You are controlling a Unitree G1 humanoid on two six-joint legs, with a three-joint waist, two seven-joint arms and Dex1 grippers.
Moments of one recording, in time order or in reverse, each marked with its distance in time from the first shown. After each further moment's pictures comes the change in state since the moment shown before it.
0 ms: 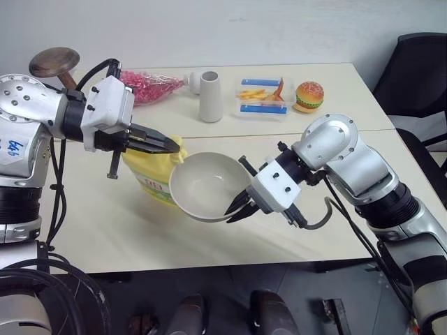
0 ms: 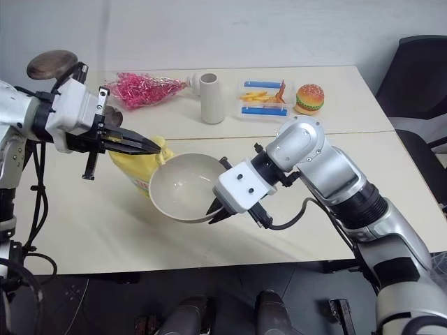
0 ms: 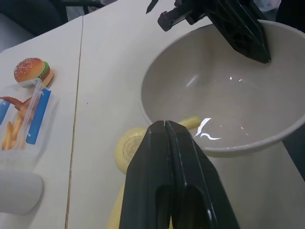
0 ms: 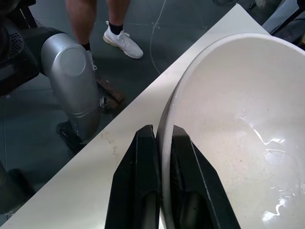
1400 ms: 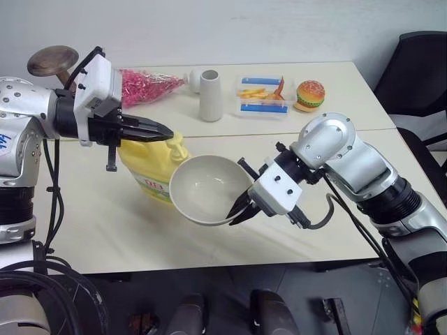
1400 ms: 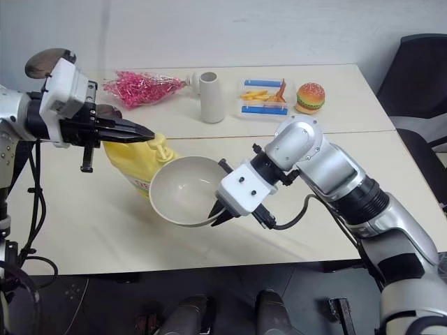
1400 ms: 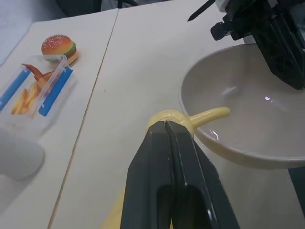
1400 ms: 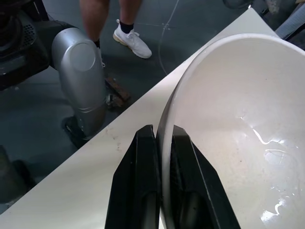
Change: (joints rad) left arm 0.007 0.012 0.058 -0.015 -0.027 0.178 0.099; right arm -0.044 -0.034 0.079 0.050 0.055 -0.089 0.001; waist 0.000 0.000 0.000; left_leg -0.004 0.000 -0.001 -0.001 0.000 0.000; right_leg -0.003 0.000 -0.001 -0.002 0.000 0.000
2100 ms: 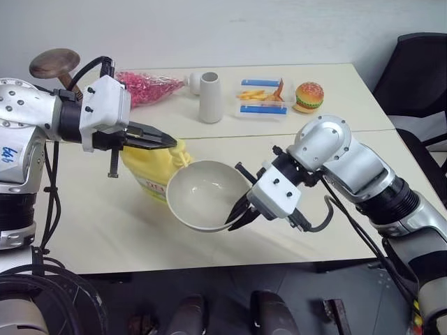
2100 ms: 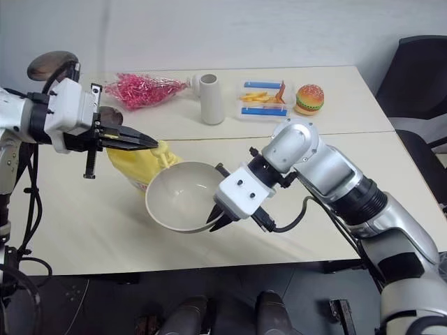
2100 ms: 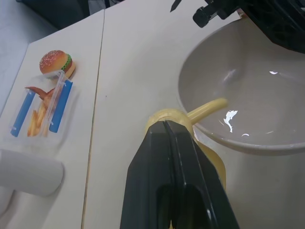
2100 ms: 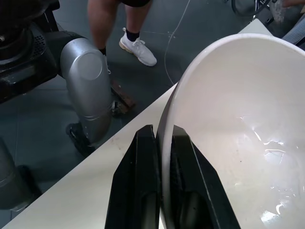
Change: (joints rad) left arm 0.063 0.017 -0.029 -0.040 0.034 -0.201 -0.020; right arm -0.019 0.003 0.025 -0.014 0.032 0.005 0.000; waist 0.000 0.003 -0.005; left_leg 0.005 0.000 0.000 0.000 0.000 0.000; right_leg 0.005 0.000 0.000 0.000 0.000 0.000
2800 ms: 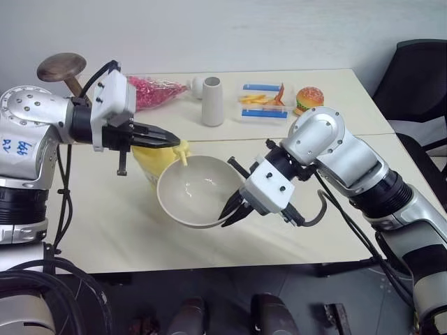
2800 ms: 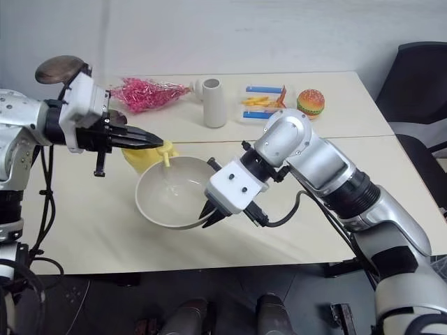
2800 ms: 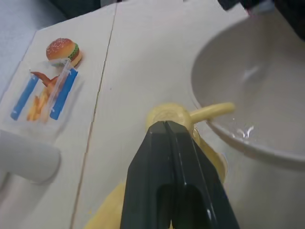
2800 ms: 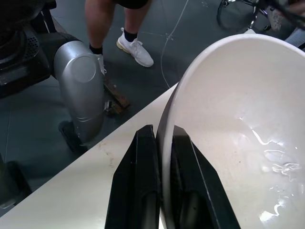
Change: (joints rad) left arm -0.071 -0.066 -0.008 0.068 -0.025 0.222 0.022; right arm -0.042 0.037 0.011 0.048 -0.010 -0.005 0.001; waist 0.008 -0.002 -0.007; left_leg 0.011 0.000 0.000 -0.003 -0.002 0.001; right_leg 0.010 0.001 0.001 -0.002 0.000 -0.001
